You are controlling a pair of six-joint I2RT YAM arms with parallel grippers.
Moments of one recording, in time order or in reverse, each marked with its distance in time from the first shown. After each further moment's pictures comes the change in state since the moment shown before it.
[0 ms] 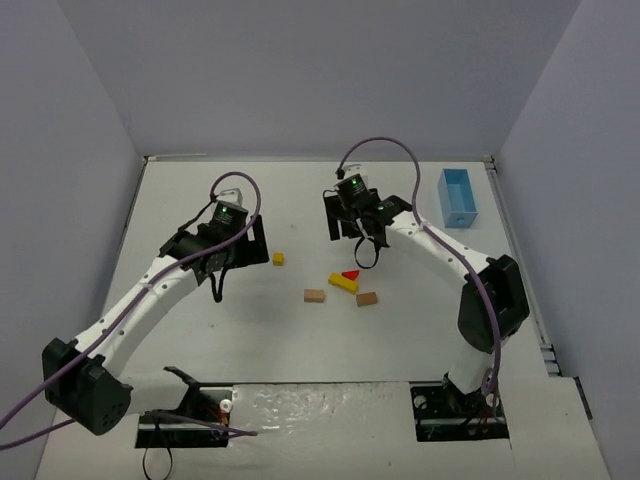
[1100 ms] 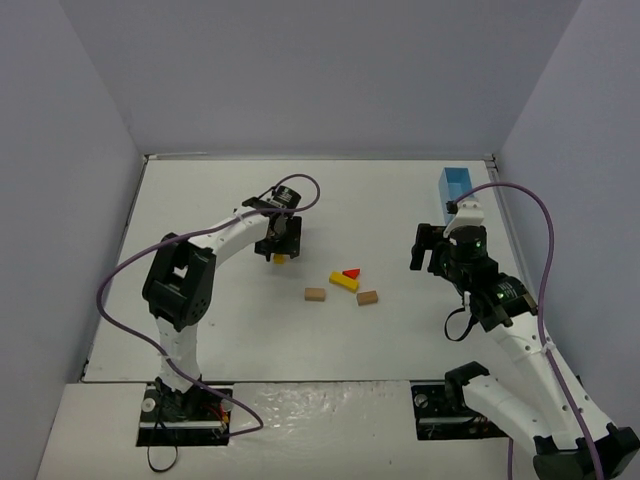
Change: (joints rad) left arm -0.019 0.692 0.325 0.072 0.095 0.142; right arm -0.260 -0.889 -0.553 -0.022 -0.027 -0.042
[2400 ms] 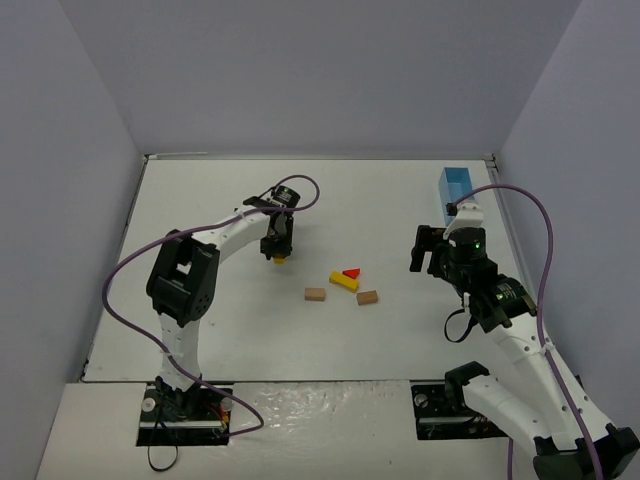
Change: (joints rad) left arm 0.015 0.042 0.021 0.001 -0.007 0.014; right arm 0.000 -0.008 -0.018 0.000 0.000 0.007
